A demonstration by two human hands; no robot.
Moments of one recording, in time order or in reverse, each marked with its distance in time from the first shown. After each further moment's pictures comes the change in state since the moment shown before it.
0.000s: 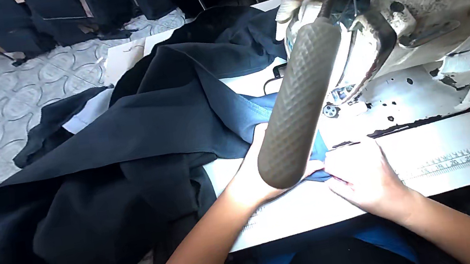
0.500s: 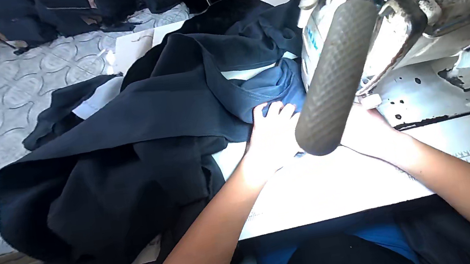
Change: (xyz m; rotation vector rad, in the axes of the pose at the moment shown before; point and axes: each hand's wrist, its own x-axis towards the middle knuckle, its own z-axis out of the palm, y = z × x) left_hand 0.019 -0.020 0.016 0.133 0.022 -0.260; right_hand 0.071 0.035 -0.008 0.043 -0.326 0.067
